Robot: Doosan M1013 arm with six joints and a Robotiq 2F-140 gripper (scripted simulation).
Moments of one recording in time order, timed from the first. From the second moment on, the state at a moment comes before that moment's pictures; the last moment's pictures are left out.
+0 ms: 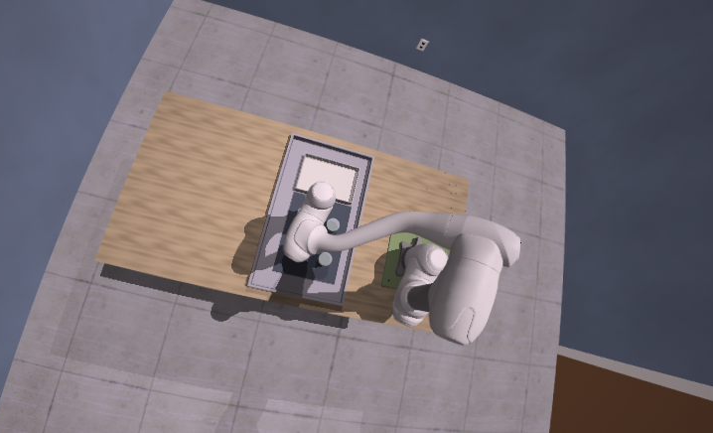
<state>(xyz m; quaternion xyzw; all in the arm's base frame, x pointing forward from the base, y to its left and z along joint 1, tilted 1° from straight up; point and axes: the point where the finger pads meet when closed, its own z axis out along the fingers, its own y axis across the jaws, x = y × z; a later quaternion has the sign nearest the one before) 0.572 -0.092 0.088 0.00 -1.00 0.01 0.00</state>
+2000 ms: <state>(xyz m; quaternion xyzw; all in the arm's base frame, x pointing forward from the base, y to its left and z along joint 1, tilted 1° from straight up) 0.579 -0.092 0.088 0.00 -1.00 0.01 0.00</state>
